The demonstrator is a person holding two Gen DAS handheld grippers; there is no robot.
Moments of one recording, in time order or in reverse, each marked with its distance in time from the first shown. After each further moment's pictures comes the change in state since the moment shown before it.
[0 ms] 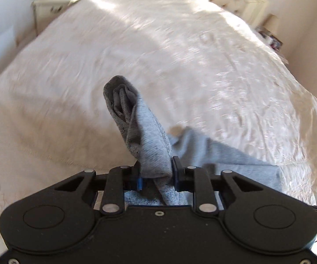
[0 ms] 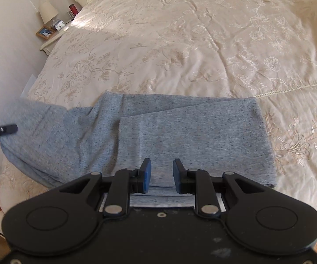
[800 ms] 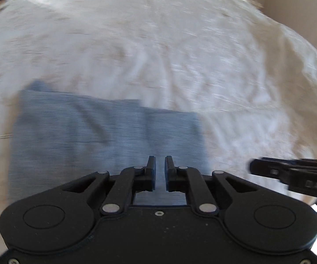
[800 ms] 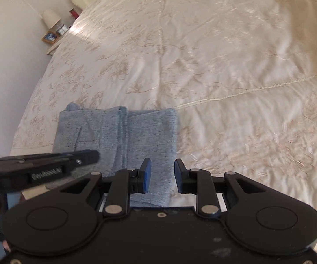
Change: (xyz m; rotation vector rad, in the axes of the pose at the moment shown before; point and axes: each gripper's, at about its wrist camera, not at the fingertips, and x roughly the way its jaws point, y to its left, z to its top) left arm 0.112 -0.262 -0.094 0.101 0.180 0.052; right arm -0.015 -0.190 0.047 -0.011 0.049 0.128
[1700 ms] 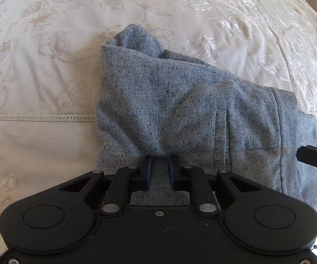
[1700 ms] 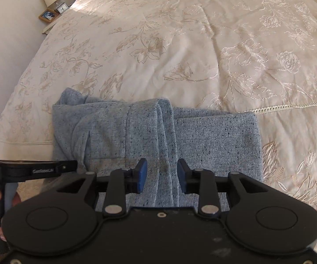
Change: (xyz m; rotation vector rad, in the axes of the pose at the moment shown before) left arm 0.087 0.158 0.001 -0.100 0.168 0.034; right arm 0.128 0.102 0.018 -0.062 0.037 -0.086
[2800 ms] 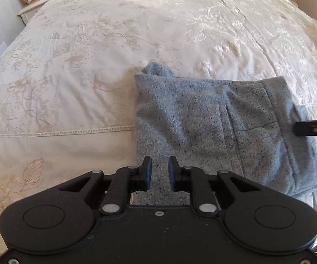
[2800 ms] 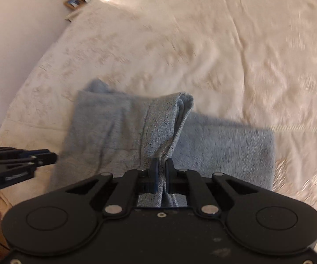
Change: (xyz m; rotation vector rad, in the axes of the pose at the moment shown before) left arm -0.075 0.011 -0.032 0.101 -0.187 0.109; right arm -0.028 0.035 0.001 -0.154 -0.028 0.068
